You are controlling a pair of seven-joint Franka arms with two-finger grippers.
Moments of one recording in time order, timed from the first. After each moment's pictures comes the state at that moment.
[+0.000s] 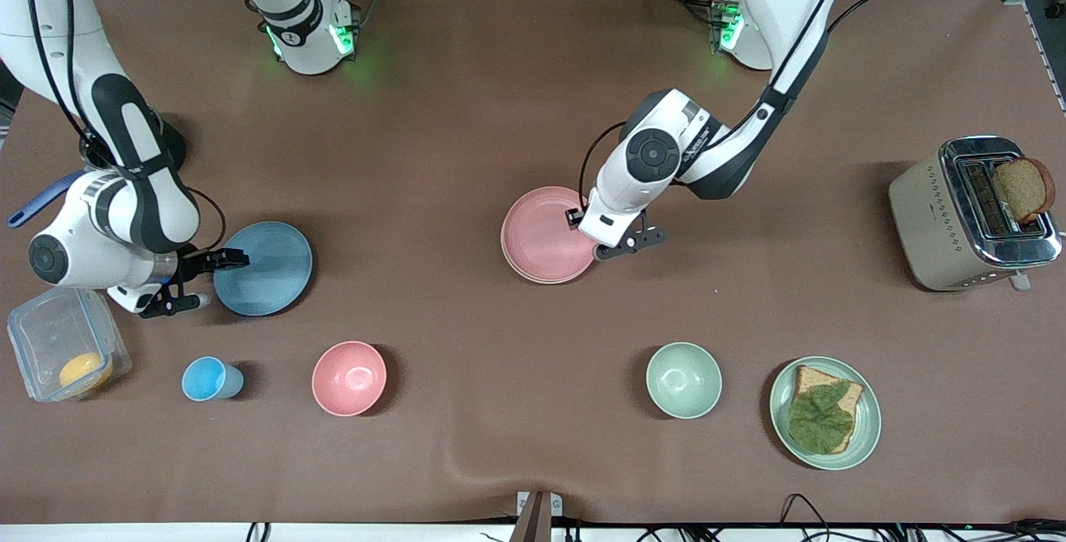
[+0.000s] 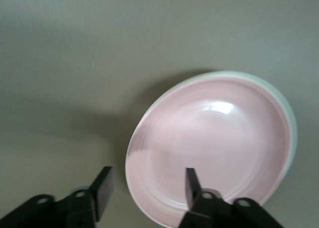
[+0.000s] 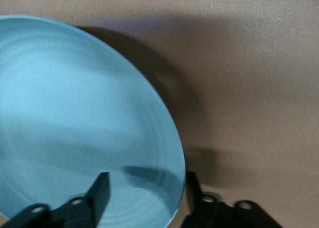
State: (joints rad) left arm -0.30 0.49 -0.39 -1.85 0.00 2.32 -0.97; right arm -0.19 0.58 -0.03 -1.90 0.12 2.17 -0.46
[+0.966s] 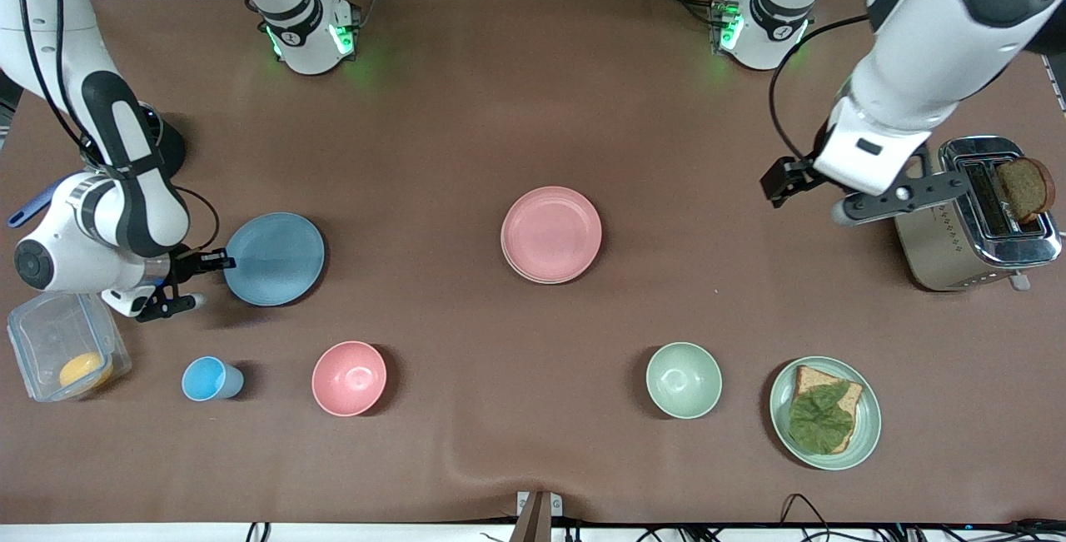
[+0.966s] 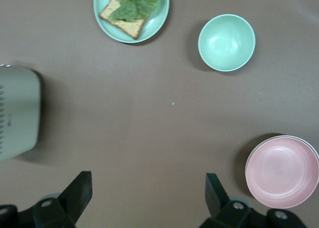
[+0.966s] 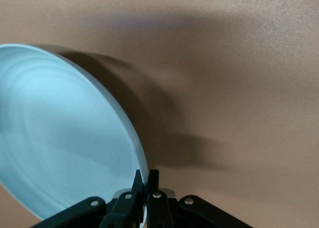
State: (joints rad) left arm 0.01 0.12 -0.36 -1.52 0.11 1.62 -0.56; right arm -0.20 0.57 -0.03 -1.83 0.13 2.06 -0.52
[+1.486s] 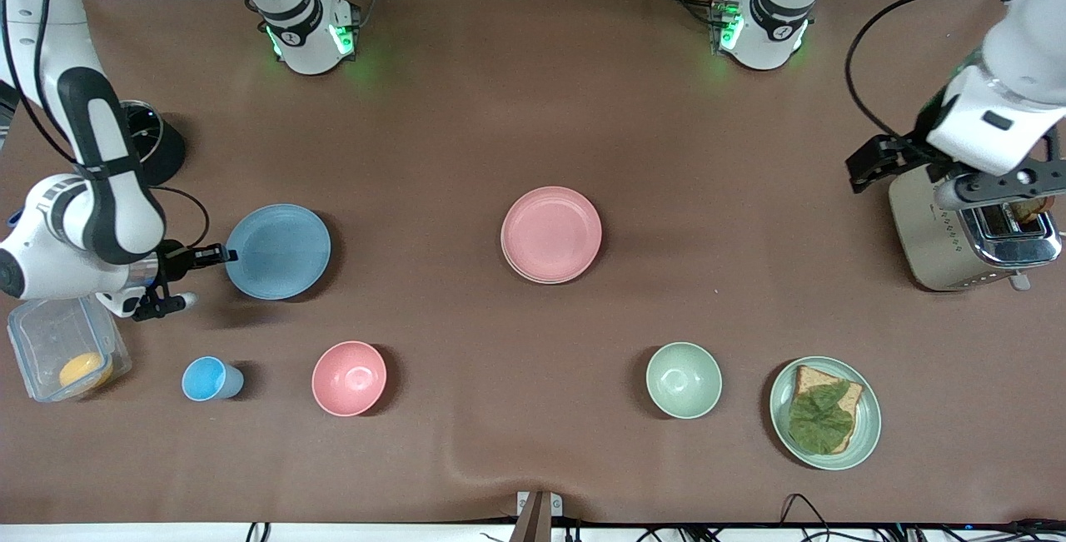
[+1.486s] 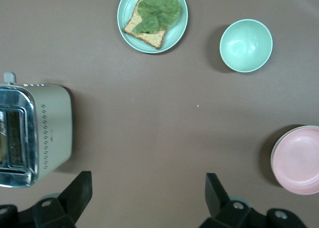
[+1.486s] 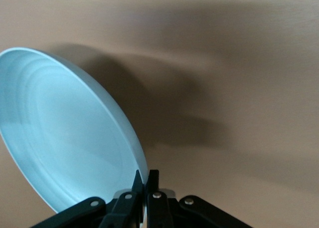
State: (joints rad) left arm -0.05 0.07 -0.13 -1.49 0.07 1.57 -0.28; right arm -0.20 0.57 -0.03 -1.73 0.25 1.82 -0.54
